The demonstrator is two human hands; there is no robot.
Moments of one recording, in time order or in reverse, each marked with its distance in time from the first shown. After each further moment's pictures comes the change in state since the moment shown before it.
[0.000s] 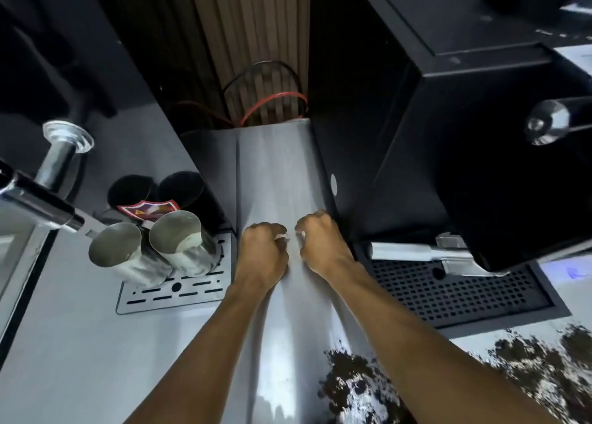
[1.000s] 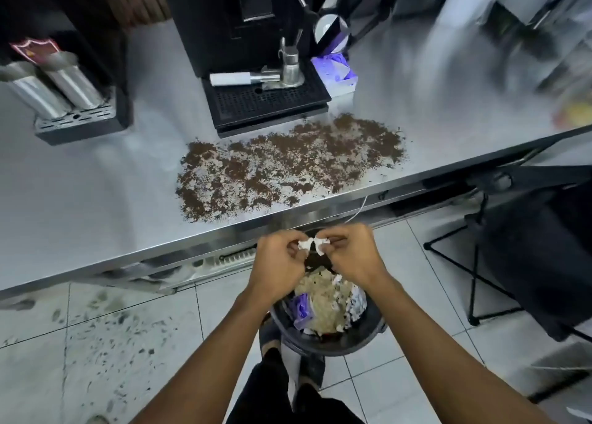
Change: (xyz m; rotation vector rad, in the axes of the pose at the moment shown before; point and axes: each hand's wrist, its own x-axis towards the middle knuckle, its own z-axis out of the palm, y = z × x) left_hand -0.482 0.207 0.091 -0.233 -0.272 0.121; right_hand -0.532 0.217 -0.032 0.531 0.178 0.268
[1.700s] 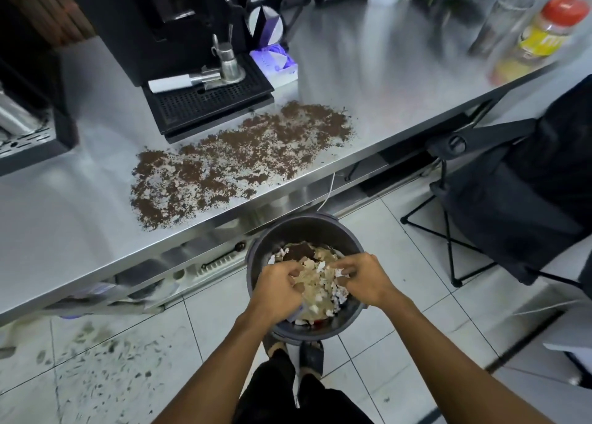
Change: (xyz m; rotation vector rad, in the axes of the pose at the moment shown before) left_hand -0.054 0.003 0.061 0.129 -0.379 -0.061; right_hand -0.072 0.113 -0.034 -0.156 -0.129 0.220
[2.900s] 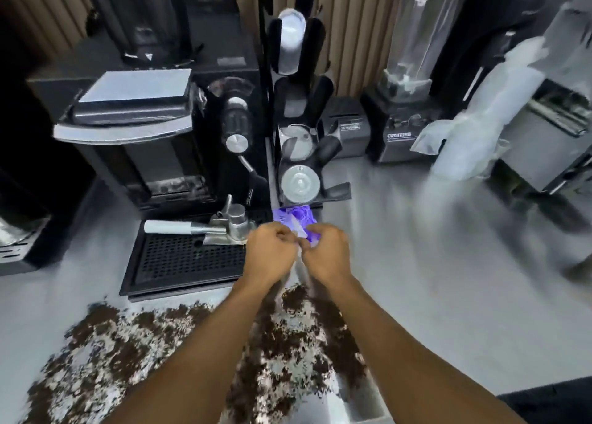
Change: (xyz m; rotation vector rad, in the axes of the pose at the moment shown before) left_hand 0.387 0.142 -0.194 -0.208 0.718 -0.101; right_hand 0.403 -0.221 -0.177 0.009 0.384 -0.424
